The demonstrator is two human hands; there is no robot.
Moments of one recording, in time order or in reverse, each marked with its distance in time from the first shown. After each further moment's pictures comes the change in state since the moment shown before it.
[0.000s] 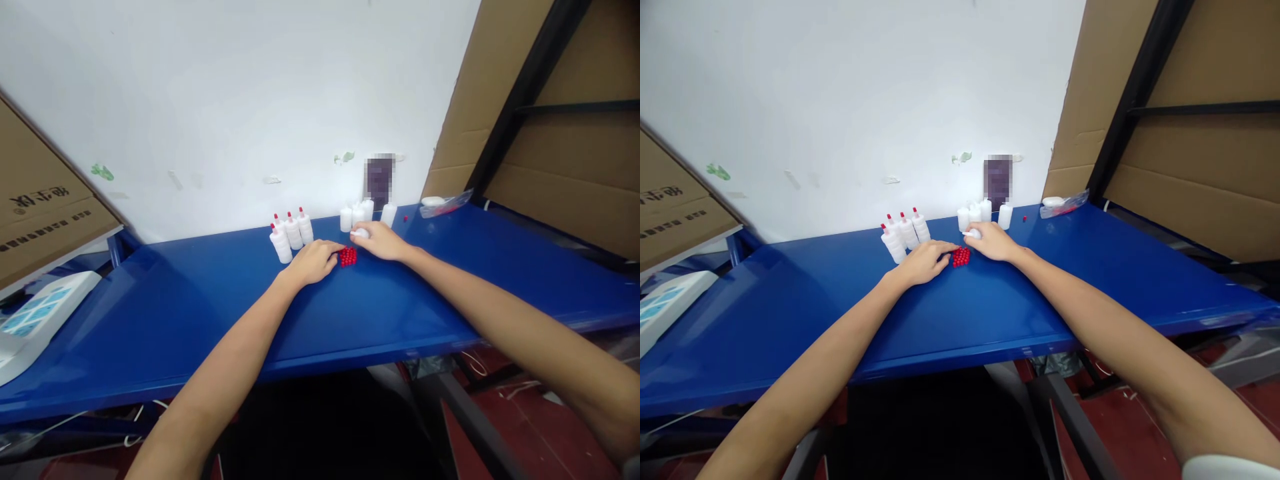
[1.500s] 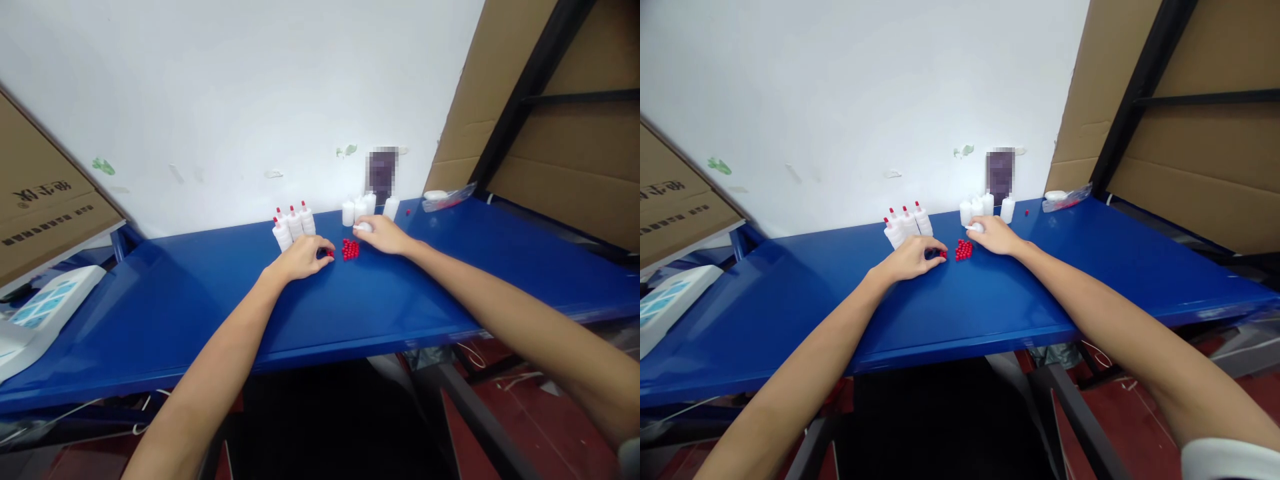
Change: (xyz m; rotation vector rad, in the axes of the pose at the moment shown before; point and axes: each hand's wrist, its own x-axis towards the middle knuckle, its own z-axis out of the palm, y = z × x) left_hand -0.021 -0.004 -0.024 -0.134 0.026 0.010; right_hand -0.002 -0.001 -0.002 -0.039 -0.014 0.022
